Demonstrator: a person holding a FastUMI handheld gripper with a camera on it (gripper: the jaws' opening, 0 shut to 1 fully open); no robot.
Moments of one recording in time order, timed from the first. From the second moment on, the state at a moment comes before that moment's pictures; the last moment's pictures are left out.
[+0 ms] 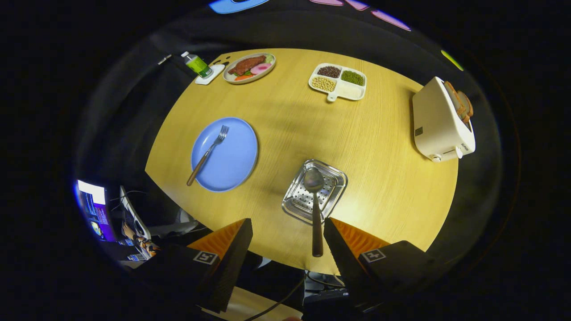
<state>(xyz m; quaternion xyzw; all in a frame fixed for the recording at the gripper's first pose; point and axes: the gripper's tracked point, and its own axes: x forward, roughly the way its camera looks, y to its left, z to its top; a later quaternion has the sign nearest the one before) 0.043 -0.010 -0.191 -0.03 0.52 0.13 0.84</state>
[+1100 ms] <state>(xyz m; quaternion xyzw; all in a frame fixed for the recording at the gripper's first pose) 0.096 0.204 -0.262 0.03 0.48 0.18 0.86</state>
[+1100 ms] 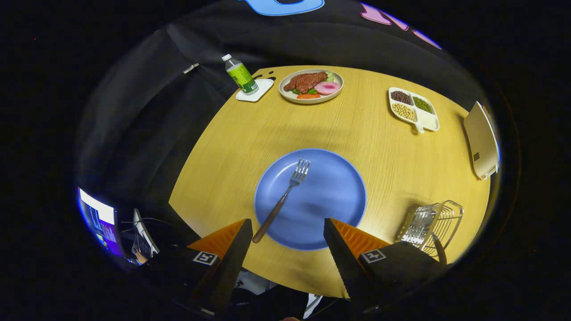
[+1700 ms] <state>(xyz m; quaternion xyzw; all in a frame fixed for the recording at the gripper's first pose) 0.122 0.221 -0.333 0.05 0.52 0.11 0.84</state>
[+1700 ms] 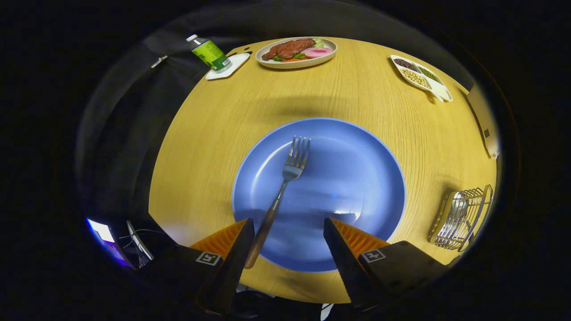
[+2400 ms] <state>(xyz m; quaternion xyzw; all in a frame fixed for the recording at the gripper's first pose) 0.116 0.231 -0.363 0.08 0.56 0.12 0.82</state>
